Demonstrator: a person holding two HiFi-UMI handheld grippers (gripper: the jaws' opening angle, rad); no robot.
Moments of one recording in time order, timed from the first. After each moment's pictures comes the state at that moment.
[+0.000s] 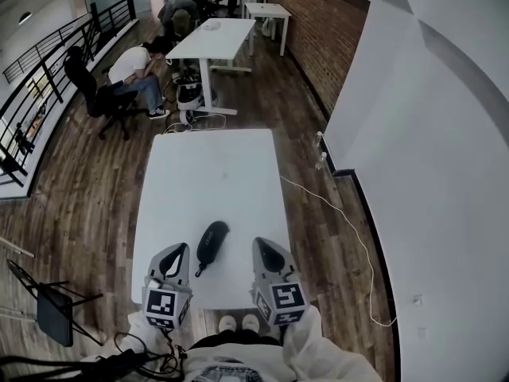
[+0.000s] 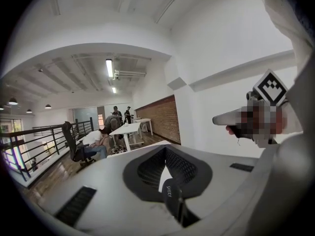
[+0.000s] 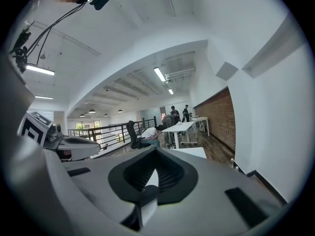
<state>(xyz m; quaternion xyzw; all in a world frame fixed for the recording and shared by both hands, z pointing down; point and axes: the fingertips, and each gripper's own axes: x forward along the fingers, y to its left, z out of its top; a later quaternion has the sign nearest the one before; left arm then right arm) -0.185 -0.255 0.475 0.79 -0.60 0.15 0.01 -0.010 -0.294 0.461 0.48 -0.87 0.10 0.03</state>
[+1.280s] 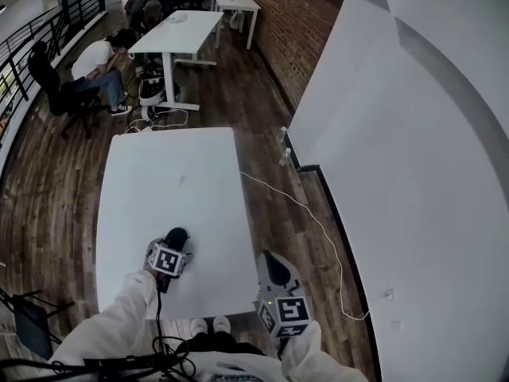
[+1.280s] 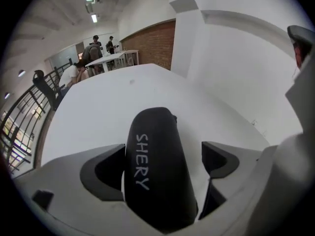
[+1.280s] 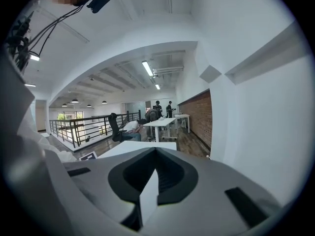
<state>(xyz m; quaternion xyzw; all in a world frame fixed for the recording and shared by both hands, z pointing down) -0.146 -0.353 0.750 0.73 -0.47 0.41 0.29 0.104 -0.305 0.472 0.56 -0.82 0.10 0.08</state>
